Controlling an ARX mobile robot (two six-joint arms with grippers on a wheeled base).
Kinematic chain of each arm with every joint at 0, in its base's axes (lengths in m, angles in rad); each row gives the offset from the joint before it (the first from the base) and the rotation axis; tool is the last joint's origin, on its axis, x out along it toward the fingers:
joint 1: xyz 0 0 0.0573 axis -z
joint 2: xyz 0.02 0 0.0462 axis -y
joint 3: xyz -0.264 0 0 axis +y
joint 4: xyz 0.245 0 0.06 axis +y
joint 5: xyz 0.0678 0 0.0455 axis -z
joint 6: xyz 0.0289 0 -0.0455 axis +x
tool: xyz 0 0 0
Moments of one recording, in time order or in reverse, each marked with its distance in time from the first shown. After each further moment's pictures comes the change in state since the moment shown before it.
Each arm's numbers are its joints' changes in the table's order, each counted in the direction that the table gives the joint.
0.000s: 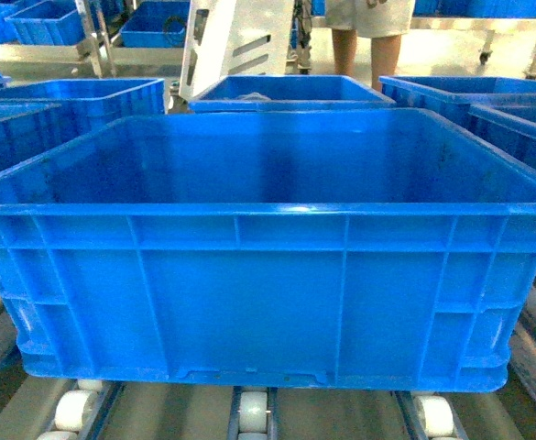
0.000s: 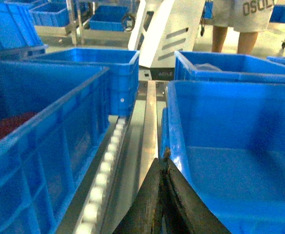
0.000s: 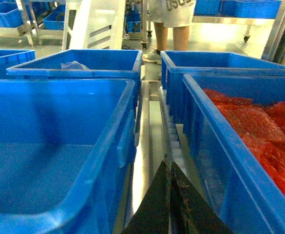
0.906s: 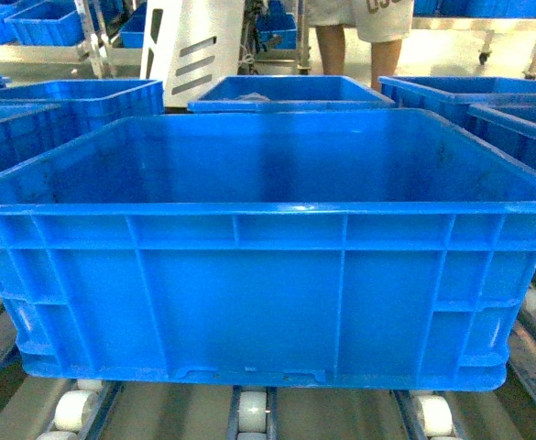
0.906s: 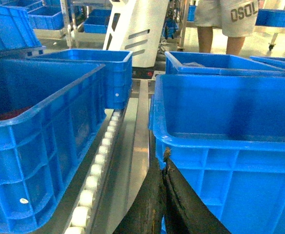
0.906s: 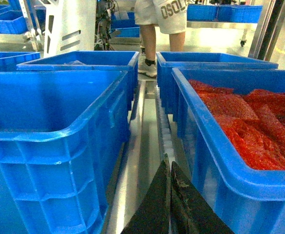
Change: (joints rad) left arm 0.007 0.630 0.183 0.436 0.008 0.001; right arm 0.128 0.541 0.240 0.283 -0.132 -0.001
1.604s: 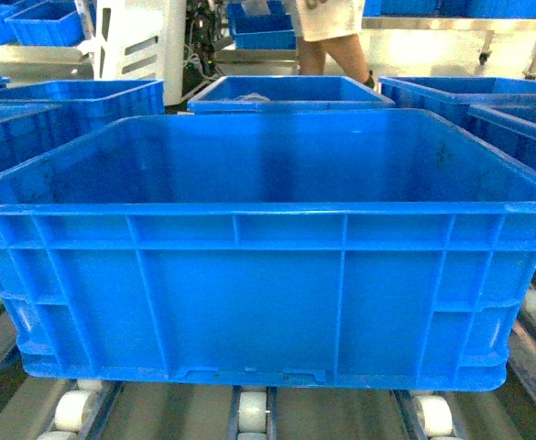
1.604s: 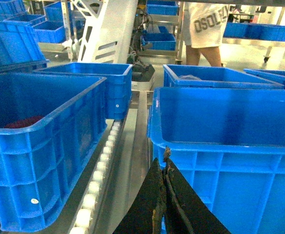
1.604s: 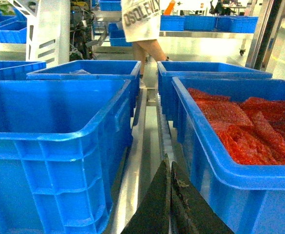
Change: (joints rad) left arm 0.000 0.408 0.001 0.375 0.000 0.000; right arm 0.000 0.425 0.002 0.392 0.000 0.000
